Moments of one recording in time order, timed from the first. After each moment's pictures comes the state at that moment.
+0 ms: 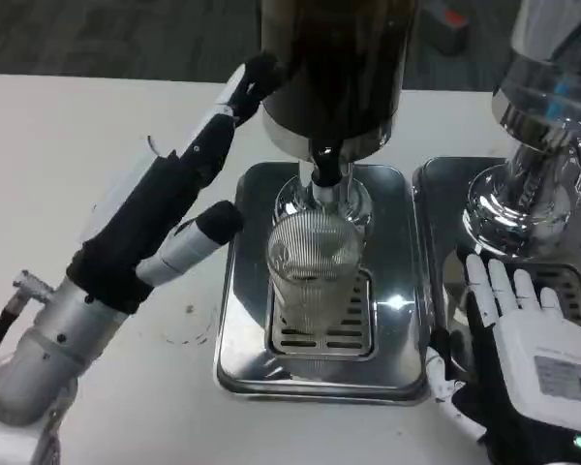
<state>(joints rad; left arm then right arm) -0.29 0.44 -0.21 0.53 -0.26 -0.97 -0.38 0.37 -0.21 0.37 -0.27 -1.08 0.27 -0.29</state>
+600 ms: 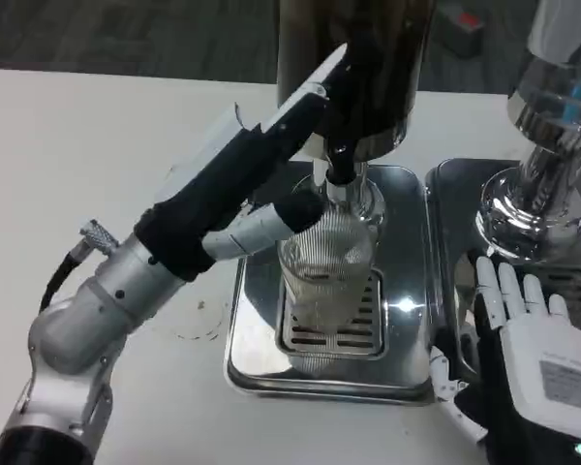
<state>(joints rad) -0.43 0.31 -0.16 0.58 -0.18 -0.93 -0.58 0.39 -0.16 0.36 -0.27 -1.08 0.29 -0.32</state>
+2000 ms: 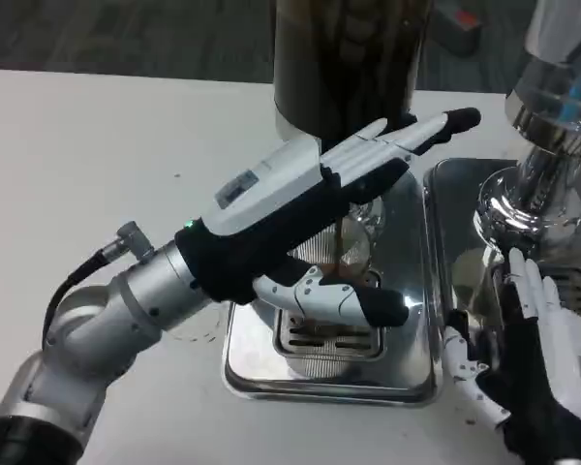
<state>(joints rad) -0.44 0.36 -0.21 0.51 0.19 -1.05 -0.39 0.39 -0.12 0.25 -0.29 -0.70 0.16 -0.29</state>
